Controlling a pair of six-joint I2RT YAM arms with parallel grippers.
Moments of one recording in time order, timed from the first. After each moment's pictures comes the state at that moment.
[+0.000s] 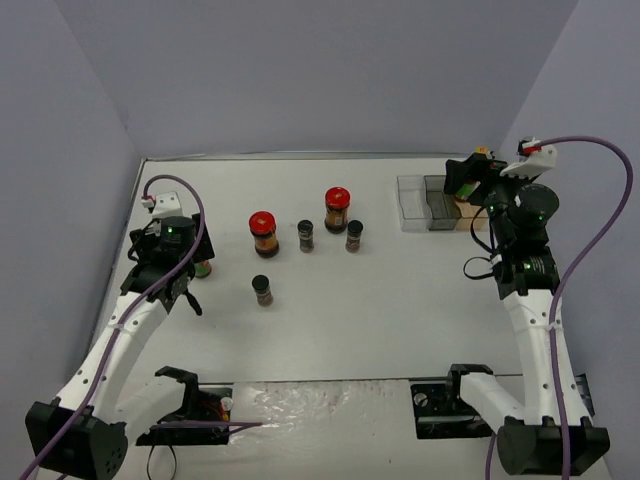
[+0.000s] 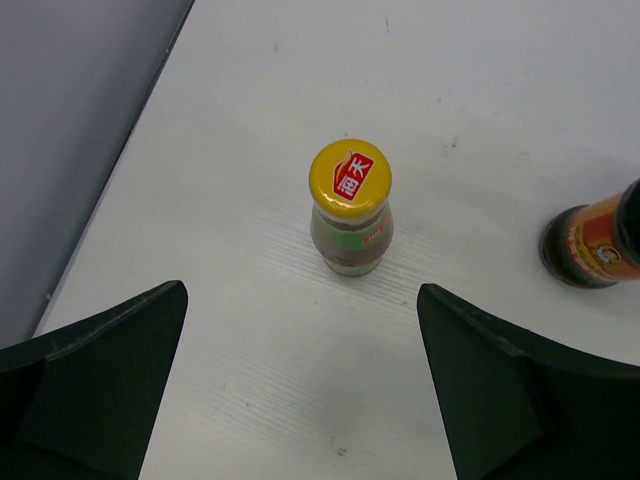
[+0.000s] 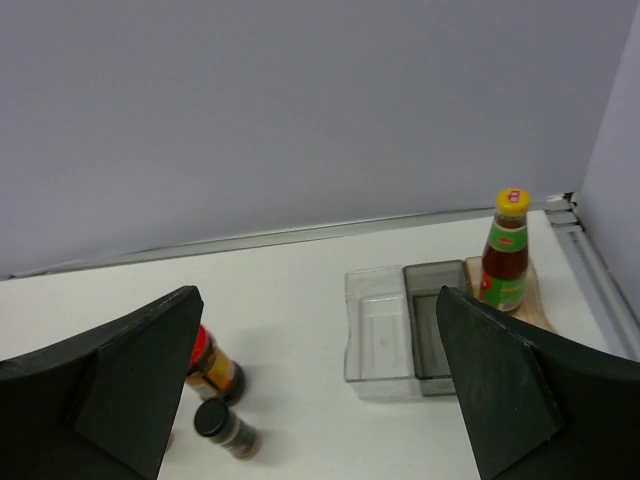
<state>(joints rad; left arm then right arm) -0.24 0.94 0.88 -0.56 -0.56 -0.31 -0.05 1.00 1.07 -0.06 -0.08 0.24</state>
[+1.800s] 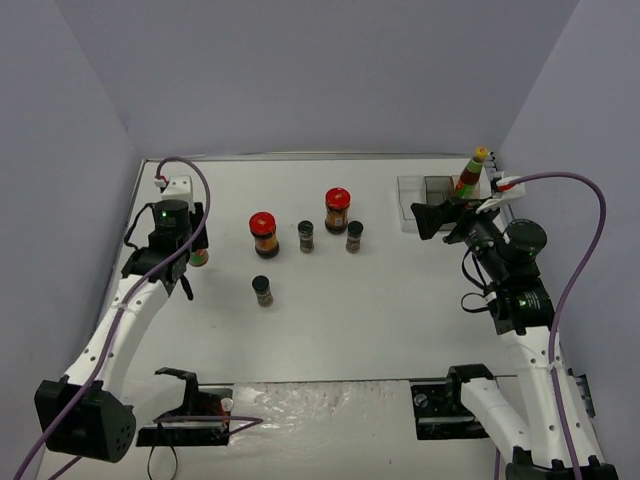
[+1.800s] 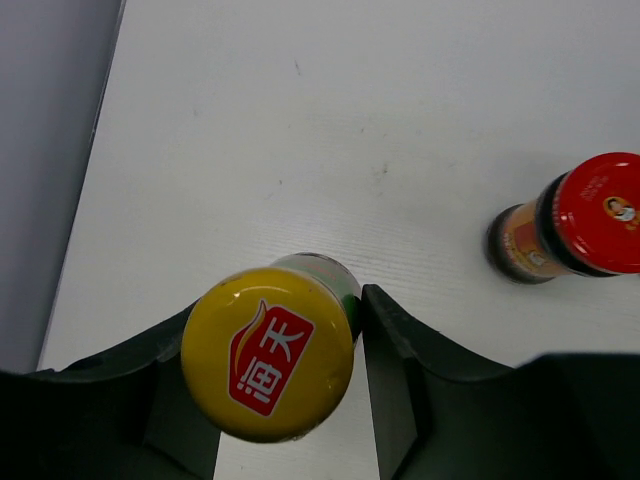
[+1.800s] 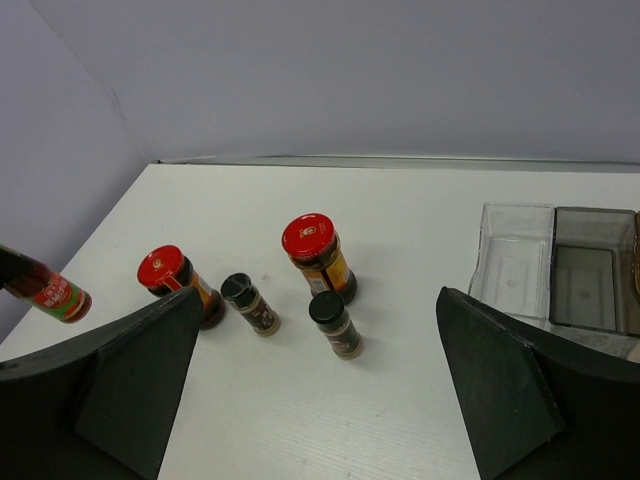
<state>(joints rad) -0.16 1.08 0.94 -0.41 -0.32 -0.12 0.08 0.76 0.88 -0.12 -0.32 0.30</state>
